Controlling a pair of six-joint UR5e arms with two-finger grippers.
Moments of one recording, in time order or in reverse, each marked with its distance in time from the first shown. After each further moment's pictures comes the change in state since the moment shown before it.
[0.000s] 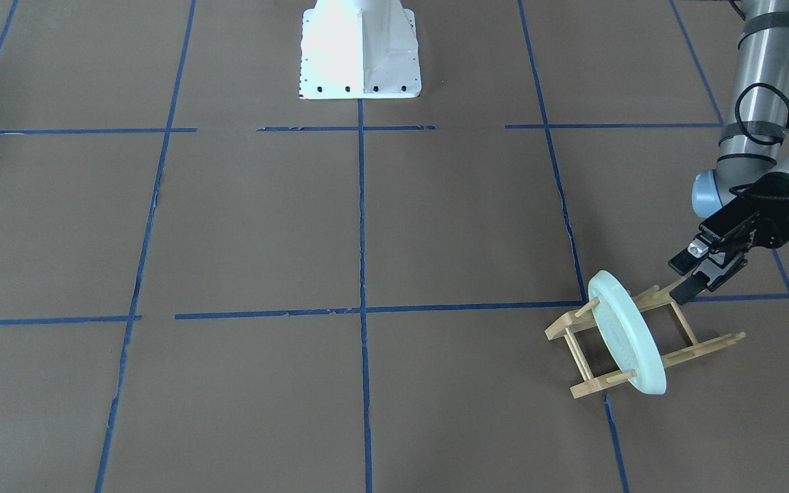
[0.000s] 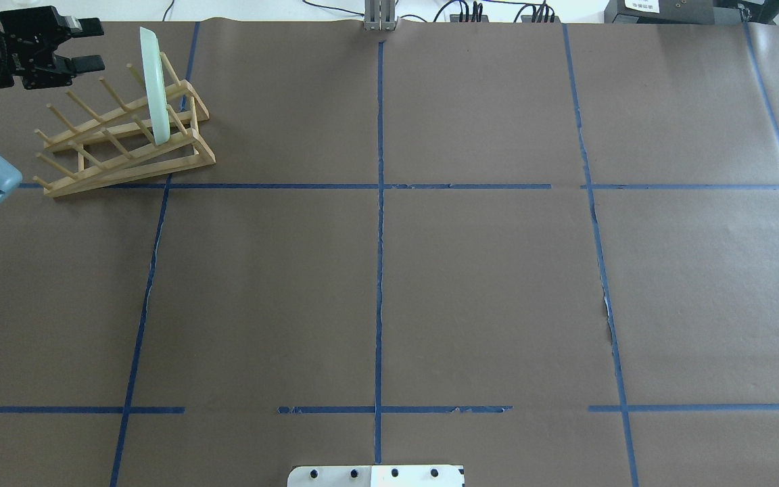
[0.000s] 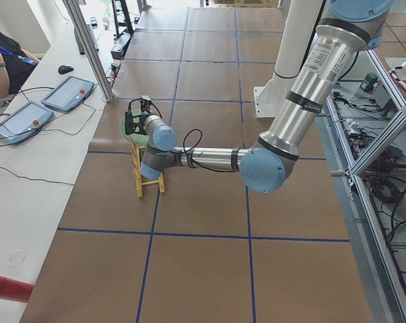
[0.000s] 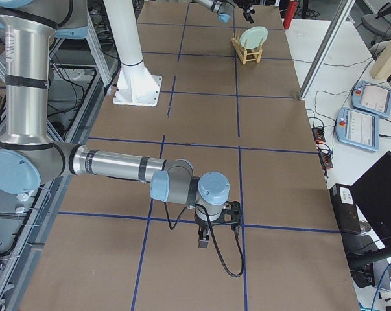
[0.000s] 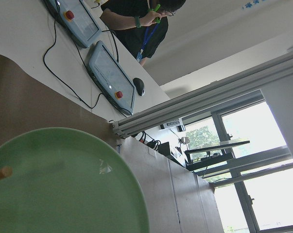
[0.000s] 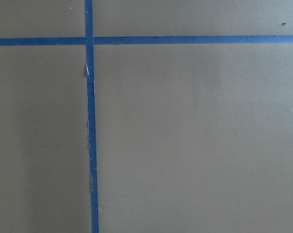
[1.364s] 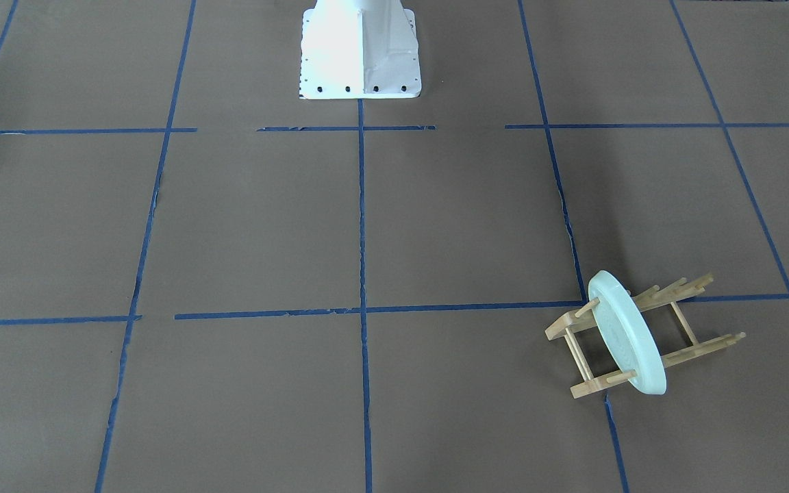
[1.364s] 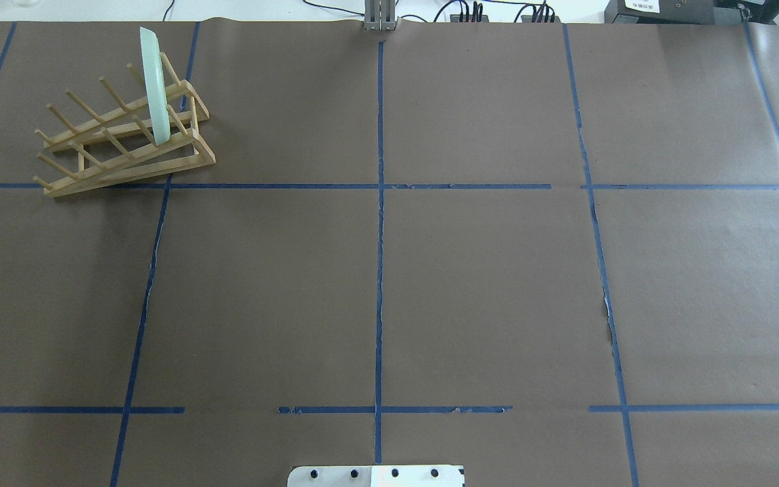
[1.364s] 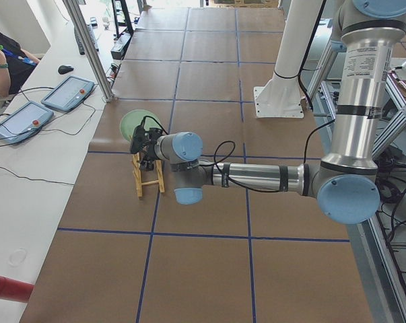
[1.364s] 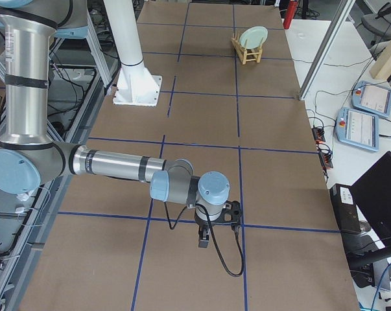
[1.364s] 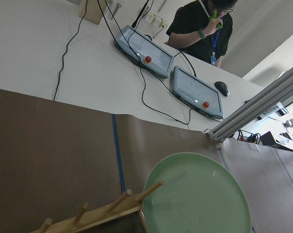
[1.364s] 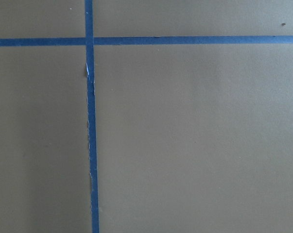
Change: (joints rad) left arm -0.212 0.422 -0.377 0.530 -0.037 0.757; right arm 0.000 0.000 0.001 0.000 0.000 0.002
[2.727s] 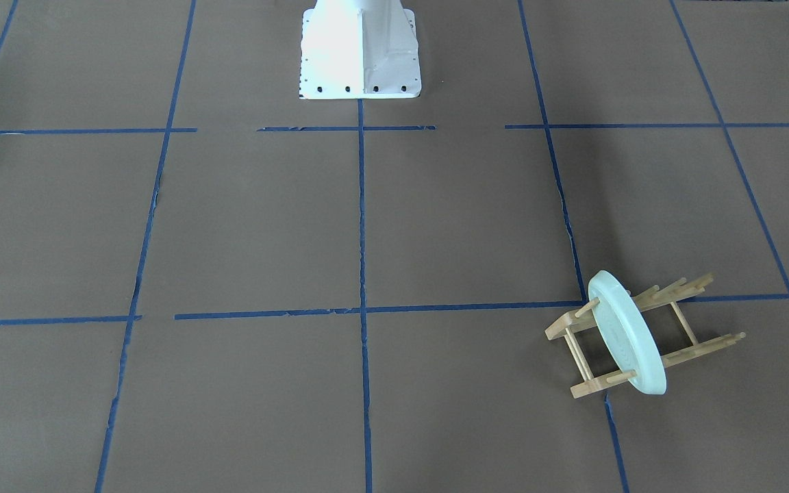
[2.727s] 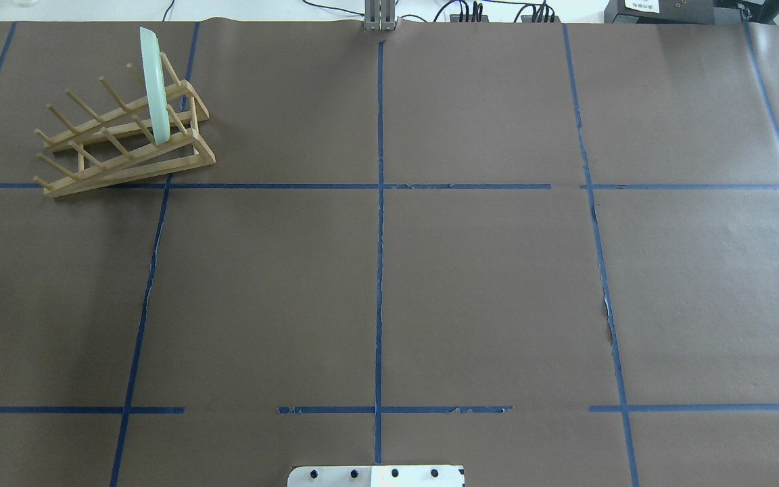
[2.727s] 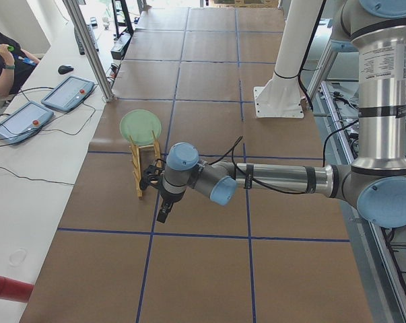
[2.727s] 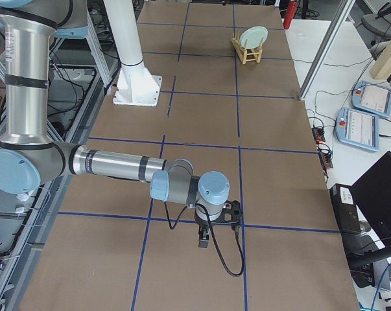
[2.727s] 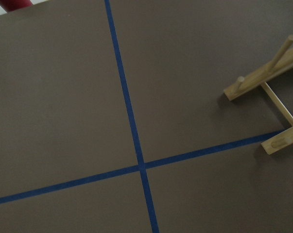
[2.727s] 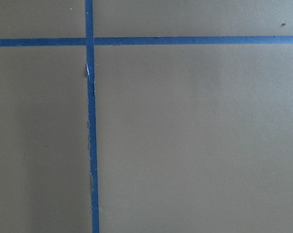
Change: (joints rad) left arm -0.063 0.122 -0.159 0.959 -0.070 0.884; right arm 0.000 0.000 0.000 0.000 0.000 -0.001
